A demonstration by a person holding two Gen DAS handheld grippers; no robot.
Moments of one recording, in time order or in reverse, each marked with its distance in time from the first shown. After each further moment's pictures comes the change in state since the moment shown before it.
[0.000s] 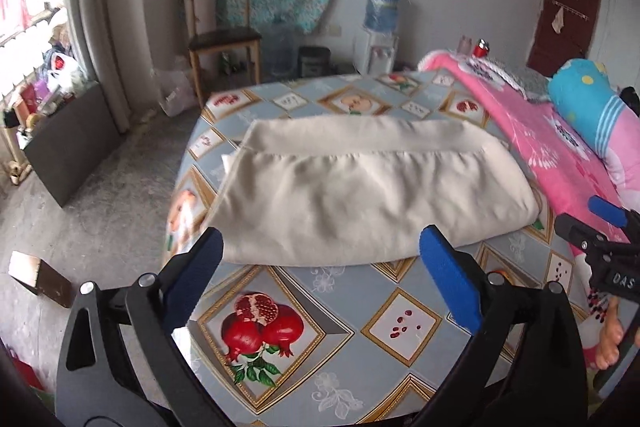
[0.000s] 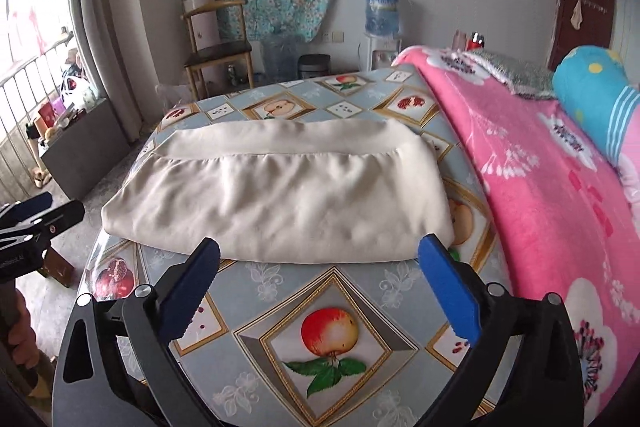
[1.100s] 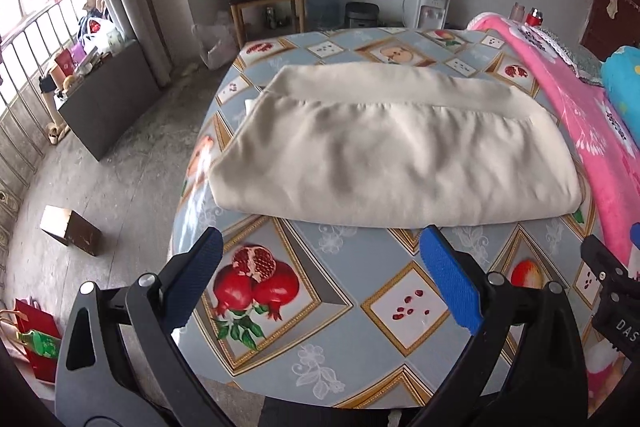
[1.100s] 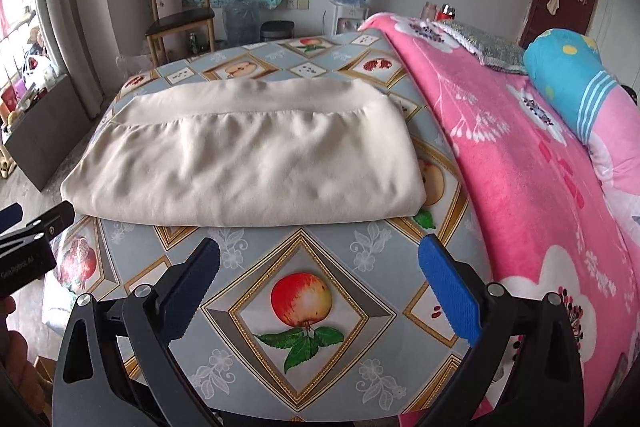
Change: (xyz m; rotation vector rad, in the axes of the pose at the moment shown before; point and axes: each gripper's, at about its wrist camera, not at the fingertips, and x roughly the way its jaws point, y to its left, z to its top) left arm 0.040 -0.028 -0.016 -0.068 0.196 0.159; right arm 0.027 -0.004 -0.012 0.013 0.150 -0.144
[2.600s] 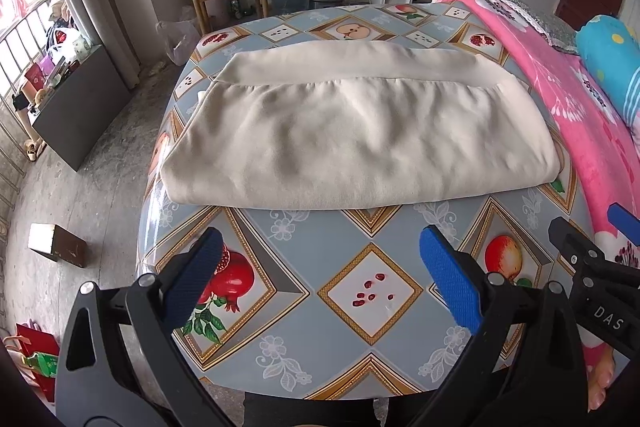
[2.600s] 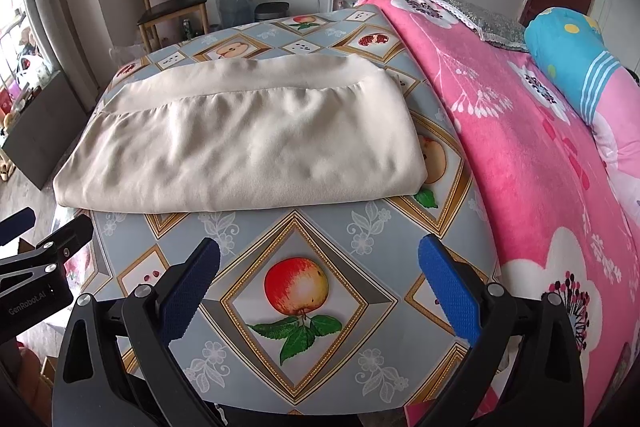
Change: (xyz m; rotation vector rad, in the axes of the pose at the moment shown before) left arm 0.007 -0.030 -0.003 0.078 0.055 -0.078; right arm 0.012 -0.007 -0.004 0.034 0.062 0.000
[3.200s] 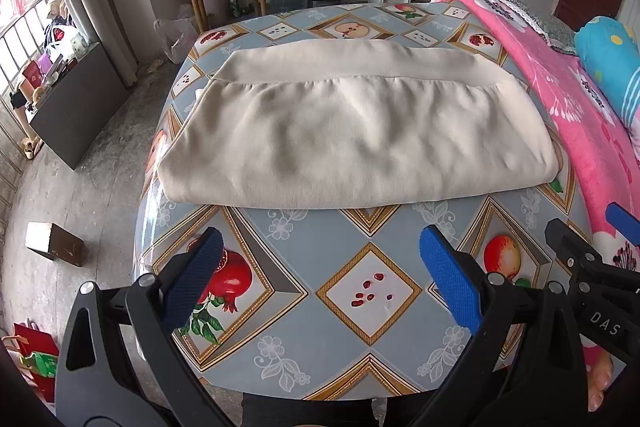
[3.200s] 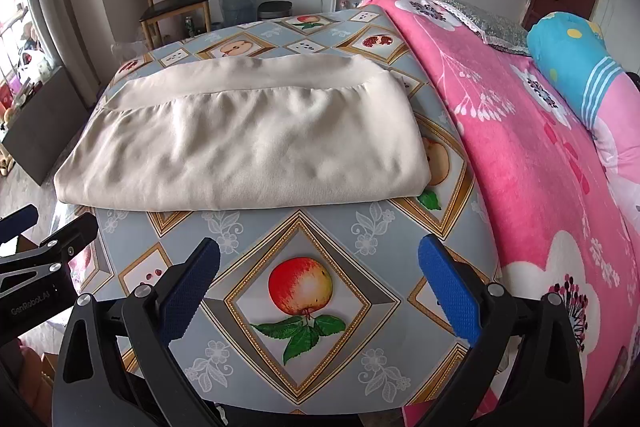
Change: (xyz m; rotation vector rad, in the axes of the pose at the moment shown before) left arm 0.001 -0.001 -0.001 0.001 0.003 -0.002; right arm 0.001 0.004 -0.002 -0.014 0.000 0.000
